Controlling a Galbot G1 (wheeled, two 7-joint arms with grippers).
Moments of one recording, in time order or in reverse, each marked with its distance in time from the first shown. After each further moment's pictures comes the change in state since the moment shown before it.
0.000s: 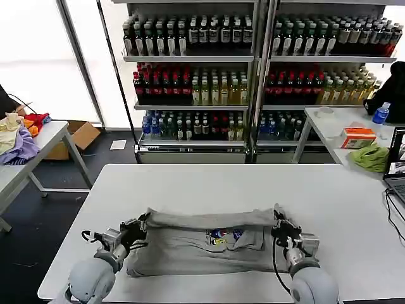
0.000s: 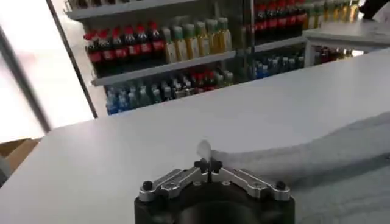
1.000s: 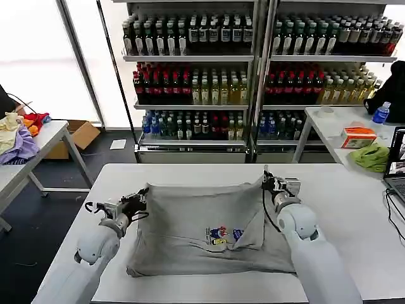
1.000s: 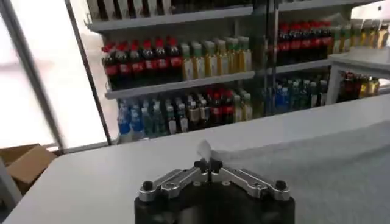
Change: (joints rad) left arm -0.265 -0.010 0.061 0.178 -0.099 -0.003 -0.018; right arm 0.513 -0.028 -0.120 -0.357 0.100 -0.069 -0.026
